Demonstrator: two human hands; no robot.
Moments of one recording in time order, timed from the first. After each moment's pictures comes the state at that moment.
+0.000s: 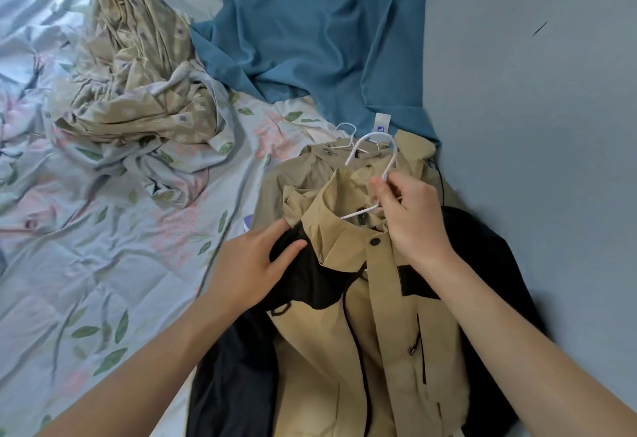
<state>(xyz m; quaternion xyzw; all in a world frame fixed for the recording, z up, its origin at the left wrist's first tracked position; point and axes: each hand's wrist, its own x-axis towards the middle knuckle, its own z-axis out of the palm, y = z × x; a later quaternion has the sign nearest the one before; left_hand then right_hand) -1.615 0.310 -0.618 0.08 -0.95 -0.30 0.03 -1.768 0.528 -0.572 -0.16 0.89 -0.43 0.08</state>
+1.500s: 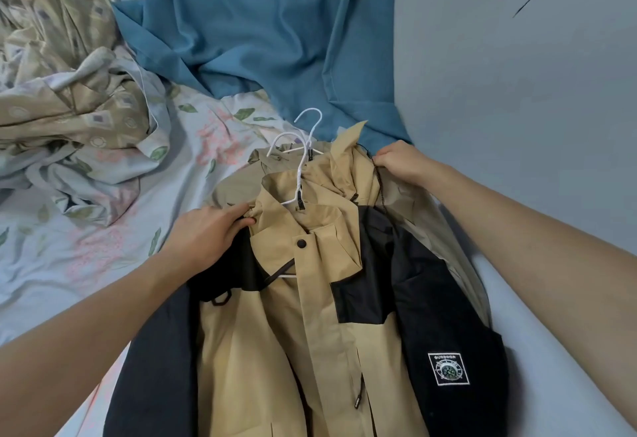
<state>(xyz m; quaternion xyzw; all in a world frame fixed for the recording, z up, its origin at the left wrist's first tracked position) -1.736 0.288 -0.722 0.04 -0.99 -0.14 -0.08 -1.998 0.584 -0.697 -0.10 0.92 -0.20 0.32</state>
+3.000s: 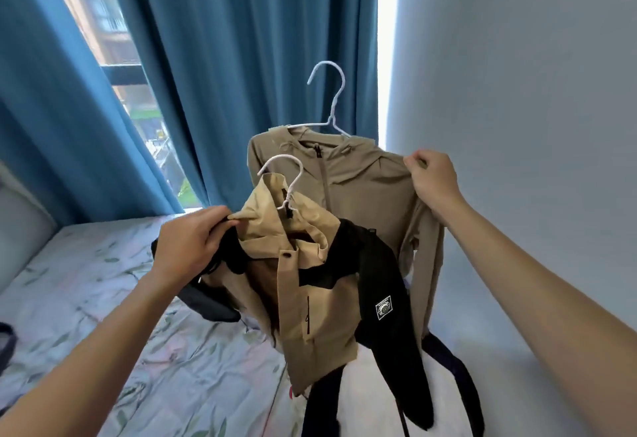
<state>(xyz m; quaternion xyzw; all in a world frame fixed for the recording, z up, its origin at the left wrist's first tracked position) -1.463 0.158 -0.094 0.03 -0.94 -0.05 0.34 -1.691 0.524 -0.034 -0.14 0.85 -0.48 -0.14</state>
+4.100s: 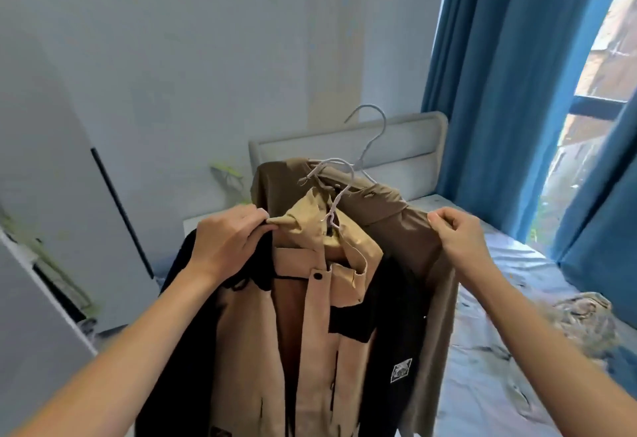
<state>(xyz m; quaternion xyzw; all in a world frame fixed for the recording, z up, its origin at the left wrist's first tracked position) -0.837 0.223 -0.054 0.48 -0.75 0.29 0.35 -1.242 0.190 -0.061 -0.61 0.55 -0.53 0.22</state>
